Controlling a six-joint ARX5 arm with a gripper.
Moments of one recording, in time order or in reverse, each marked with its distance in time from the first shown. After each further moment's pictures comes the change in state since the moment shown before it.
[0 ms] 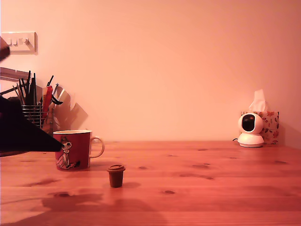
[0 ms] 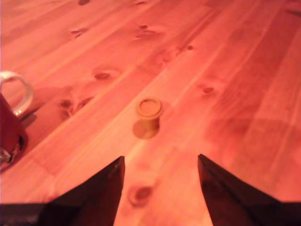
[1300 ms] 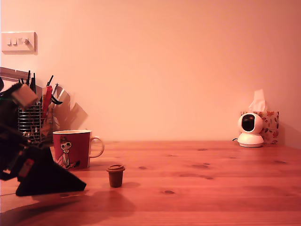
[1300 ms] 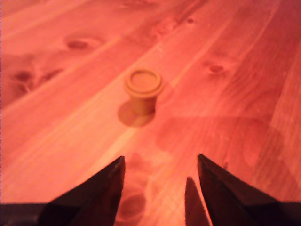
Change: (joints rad) arm -0.053 0.469 0.033 0.397 0.029 -0.070
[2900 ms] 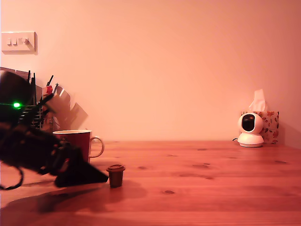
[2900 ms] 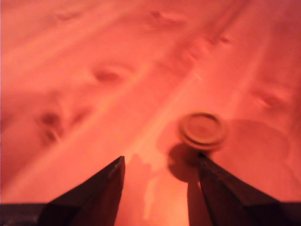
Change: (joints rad) arm -0.015 0.190 0.228 0.032 -0.007 -0.003
